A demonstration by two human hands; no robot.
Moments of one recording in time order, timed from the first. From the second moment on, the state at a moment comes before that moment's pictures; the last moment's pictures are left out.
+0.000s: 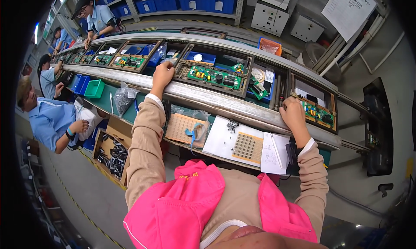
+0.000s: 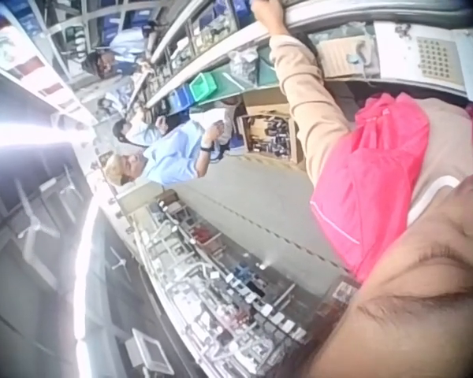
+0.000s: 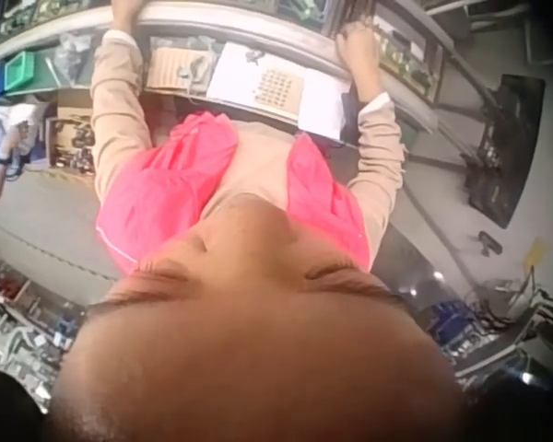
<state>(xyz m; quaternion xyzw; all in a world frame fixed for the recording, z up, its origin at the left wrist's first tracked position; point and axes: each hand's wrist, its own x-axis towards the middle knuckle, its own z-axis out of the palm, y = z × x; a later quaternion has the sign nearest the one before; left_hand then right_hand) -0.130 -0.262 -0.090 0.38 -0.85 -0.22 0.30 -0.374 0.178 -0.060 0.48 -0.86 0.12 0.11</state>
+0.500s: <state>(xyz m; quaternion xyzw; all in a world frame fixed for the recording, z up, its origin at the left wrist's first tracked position) -0.130 -0.265 -0.096 0.39 -0.86 -0.18 0.27 -0.402 0.194 -0.071 0.32 -0.94 0.06 0.07</state>
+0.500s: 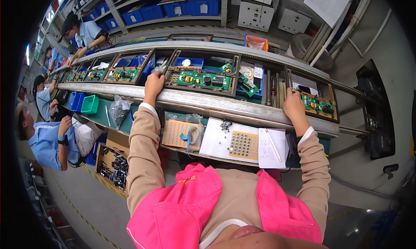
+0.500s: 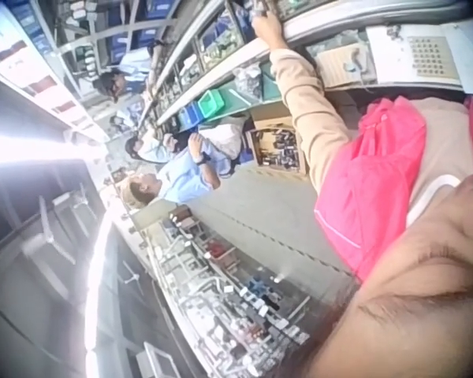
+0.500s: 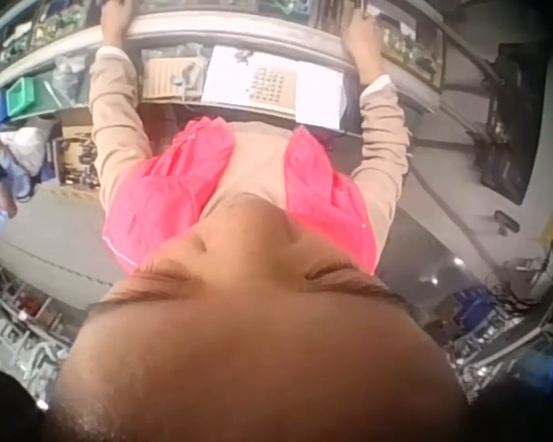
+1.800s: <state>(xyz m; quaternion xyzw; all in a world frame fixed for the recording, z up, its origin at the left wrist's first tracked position) -0.134 -0.278 -0.103 0.33 -0.89 -0.16 0.27 -0.467 0.286 -0.074 0.14 -0.99 0.07 0.07</state>
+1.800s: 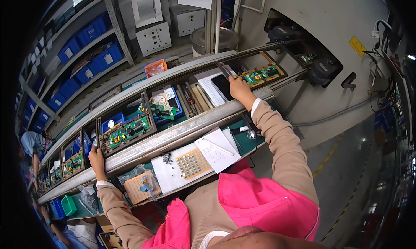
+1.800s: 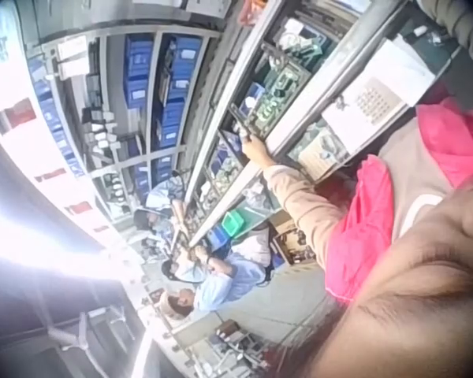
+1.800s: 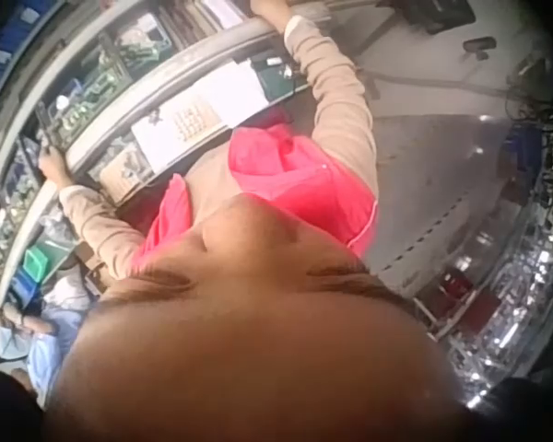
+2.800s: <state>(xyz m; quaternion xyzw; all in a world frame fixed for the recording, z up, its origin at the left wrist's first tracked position) -0.133 -0.277 -0.101 0.32 -0.89 -0.17 0.26 -0.534 0.384 -0.069 0.00 -1.00 0.03 0.06</state>
